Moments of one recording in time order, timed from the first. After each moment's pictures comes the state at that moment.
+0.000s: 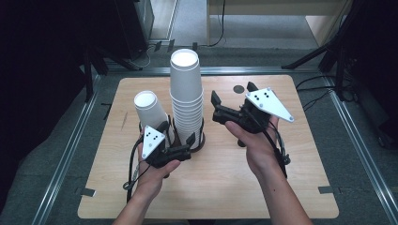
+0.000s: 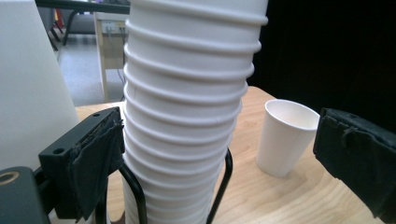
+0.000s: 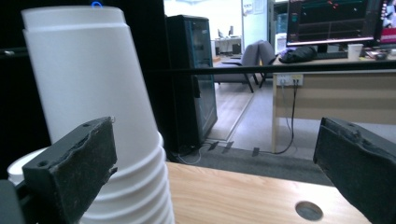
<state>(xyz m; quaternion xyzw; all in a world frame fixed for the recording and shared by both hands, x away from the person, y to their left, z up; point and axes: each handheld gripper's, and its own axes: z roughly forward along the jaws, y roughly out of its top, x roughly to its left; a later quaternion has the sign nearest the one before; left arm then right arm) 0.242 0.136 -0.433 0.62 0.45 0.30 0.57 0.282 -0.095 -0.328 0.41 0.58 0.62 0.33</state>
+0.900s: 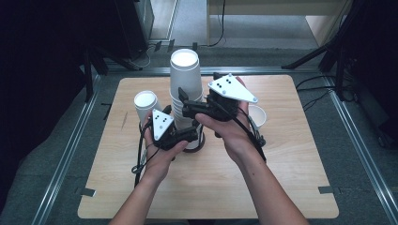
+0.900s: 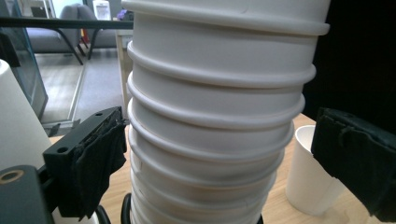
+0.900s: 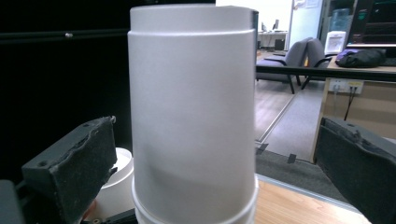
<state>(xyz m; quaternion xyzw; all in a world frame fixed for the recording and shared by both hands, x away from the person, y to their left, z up) 0.281 0.119 -0.422 0.61 0.45 0.35 0.55 0.301 -0.036 -0.315 0.34 0.64 0.62 0.29</state>
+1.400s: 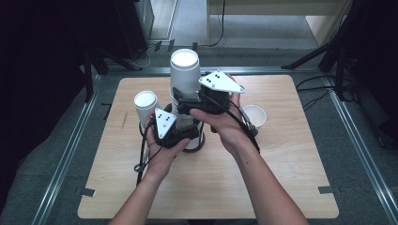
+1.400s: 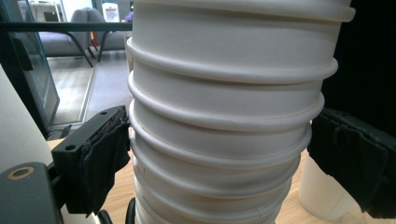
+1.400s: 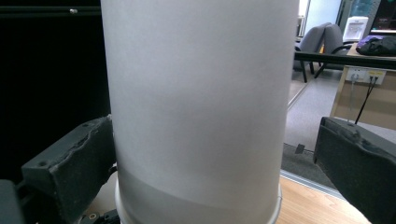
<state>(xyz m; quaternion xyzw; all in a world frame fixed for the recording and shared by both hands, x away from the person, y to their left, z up) 0.287 0.115 -0.425 0.61 0.45 0.37 0.54 0.326 -0.022 -0.328 0.33 0.67 0.60 0.27</state>
